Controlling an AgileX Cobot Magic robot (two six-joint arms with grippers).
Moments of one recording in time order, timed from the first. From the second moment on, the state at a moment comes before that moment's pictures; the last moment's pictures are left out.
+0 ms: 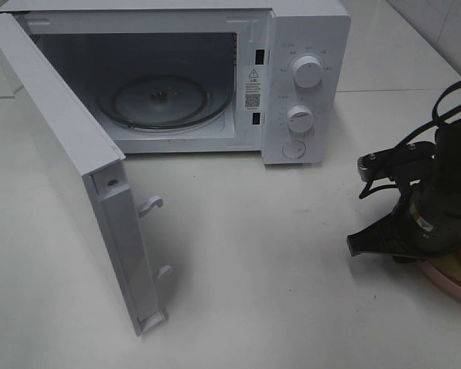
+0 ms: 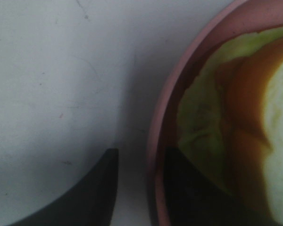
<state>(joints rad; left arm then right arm) 0.01 0.00 -0.52 -0.08 1.08 0.05 0.41 1.74 -0.63 -0.85 0.39 1.07</state>
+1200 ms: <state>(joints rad) 0.01 0.00 -0.52 -0.08 1.08 0.05 0.41 1.50 -0.63 -0.51 0.54 0.47</state>
